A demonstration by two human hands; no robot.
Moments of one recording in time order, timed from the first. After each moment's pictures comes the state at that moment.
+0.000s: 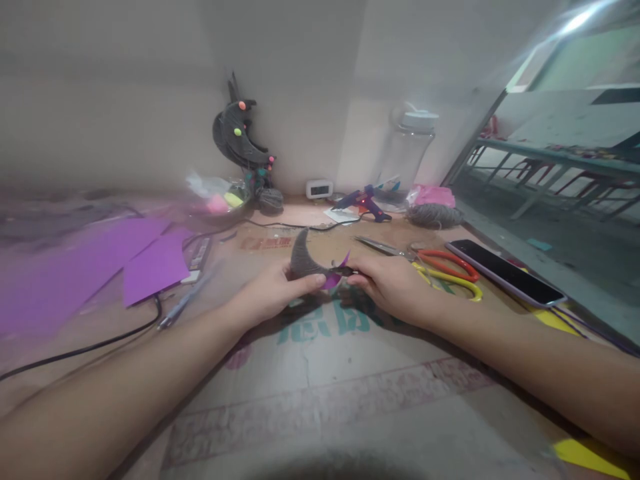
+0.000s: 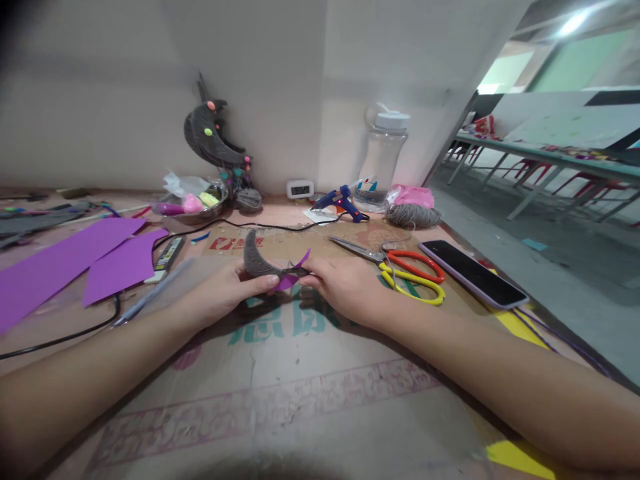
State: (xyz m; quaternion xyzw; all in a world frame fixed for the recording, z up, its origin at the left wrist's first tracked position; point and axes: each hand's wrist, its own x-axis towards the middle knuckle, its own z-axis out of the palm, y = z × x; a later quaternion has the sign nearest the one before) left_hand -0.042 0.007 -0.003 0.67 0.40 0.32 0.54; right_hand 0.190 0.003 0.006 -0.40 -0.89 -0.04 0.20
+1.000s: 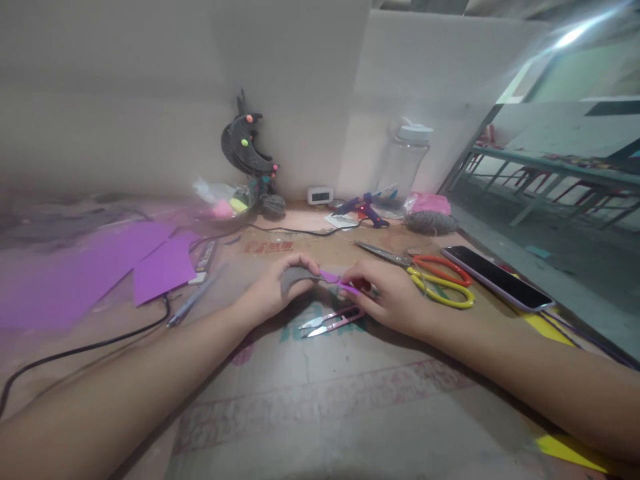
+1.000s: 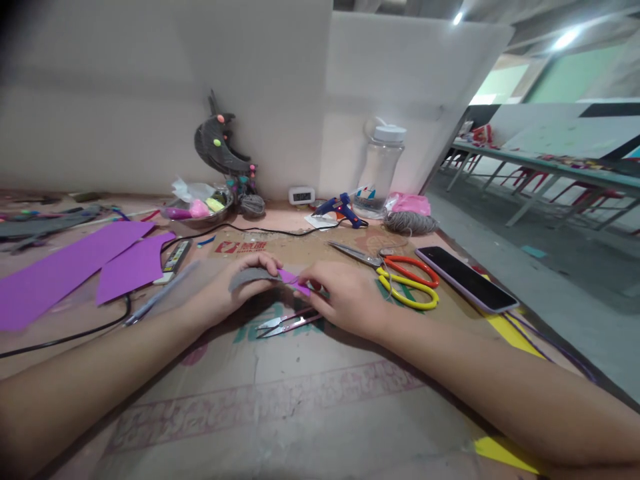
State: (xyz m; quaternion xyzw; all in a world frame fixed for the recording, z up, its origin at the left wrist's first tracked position) left_hand -0.046 0.009 -0.007 0.72 0.36 0.40 0.43; right_hand 0.186 -0.011 0.004 -0.35 -0.89 0.00 0.31
